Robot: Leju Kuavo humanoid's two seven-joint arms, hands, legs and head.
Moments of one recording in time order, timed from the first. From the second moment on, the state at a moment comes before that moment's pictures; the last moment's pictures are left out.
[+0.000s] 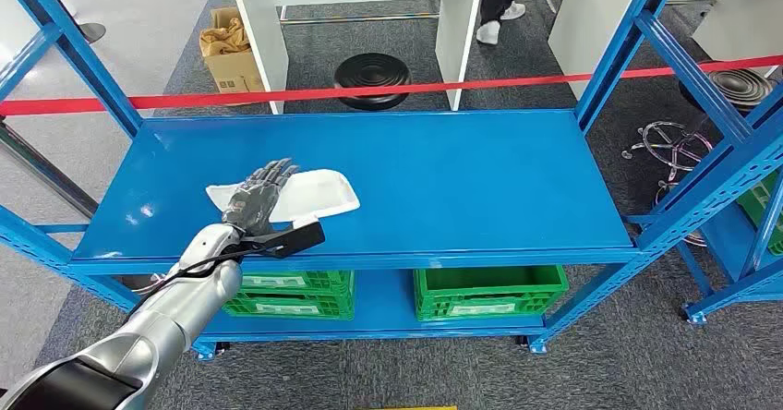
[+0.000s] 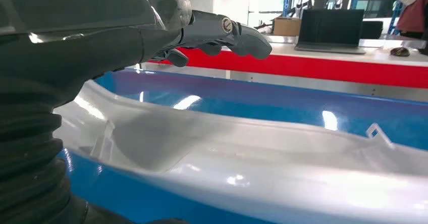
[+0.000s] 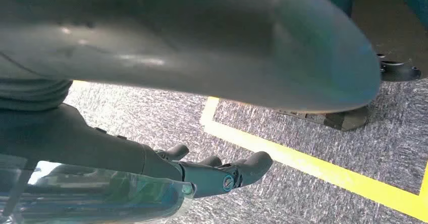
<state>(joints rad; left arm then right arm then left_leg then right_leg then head) -0.79 0.03 -0.48 -0.49 -1.06 0.39 -0.27 -0.04 0.10 -0.96 -0.21 1.28 0.06 -0.20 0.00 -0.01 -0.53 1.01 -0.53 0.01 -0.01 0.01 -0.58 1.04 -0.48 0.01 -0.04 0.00</state>
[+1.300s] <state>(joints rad) -0.75 0.02 -0.41 -0.59 -0.72 0.39 -0.58 -0.04 0.10 -0.97 -0.21 1.29 0.05 -0.20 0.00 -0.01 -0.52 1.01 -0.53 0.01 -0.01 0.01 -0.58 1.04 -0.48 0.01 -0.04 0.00</state>
